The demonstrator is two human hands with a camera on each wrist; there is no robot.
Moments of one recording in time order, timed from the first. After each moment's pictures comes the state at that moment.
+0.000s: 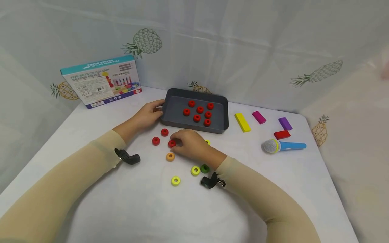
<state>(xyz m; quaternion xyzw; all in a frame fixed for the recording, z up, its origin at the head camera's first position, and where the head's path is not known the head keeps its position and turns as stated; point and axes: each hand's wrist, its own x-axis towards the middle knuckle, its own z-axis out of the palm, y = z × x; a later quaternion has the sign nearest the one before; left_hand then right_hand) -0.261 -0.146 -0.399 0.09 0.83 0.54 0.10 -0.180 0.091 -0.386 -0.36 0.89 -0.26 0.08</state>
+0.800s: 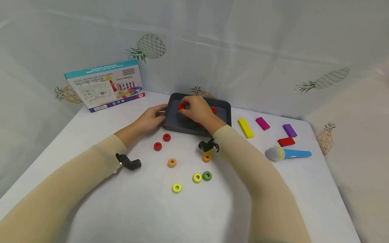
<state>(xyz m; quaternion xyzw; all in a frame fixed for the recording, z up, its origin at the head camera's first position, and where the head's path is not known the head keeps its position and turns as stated) -0.262 -0.148 -0.398 0.08 0.83 0.54 0.12 -0.302 0.084 -0.342 -0.28 0.93 -0.24 0.02</state>
